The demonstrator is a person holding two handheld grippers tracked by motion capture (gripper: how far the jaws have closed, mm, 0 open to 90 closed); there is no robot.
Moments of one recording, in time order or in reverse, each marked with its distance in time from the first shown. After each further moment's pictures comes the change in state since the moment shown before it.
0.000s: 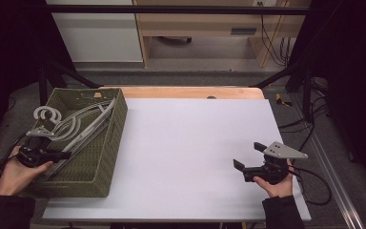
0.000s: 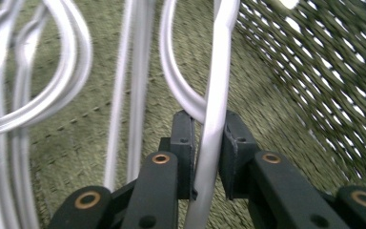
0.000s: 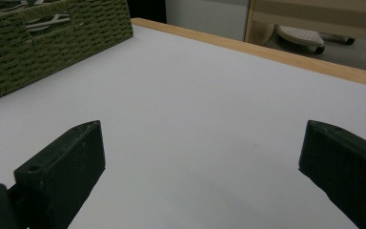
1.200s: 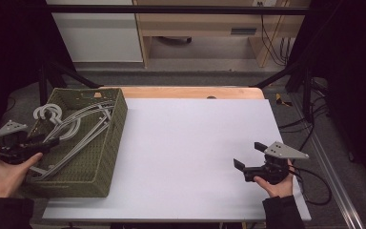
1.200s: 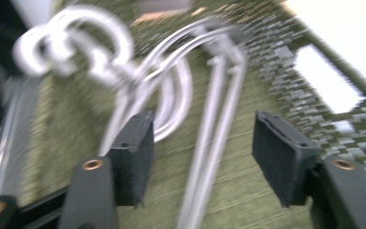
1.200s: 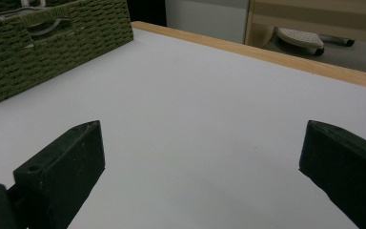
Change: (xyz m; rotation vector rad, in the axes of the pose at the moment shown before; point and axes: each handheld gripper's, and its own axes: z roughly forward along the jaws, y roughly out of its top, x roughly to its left) left arm 0.001 -0.008 -0.027 -0.369 0.131 -0.095; right arm 0.000 0.001 -0.001 -0.015 -0.001 0.007
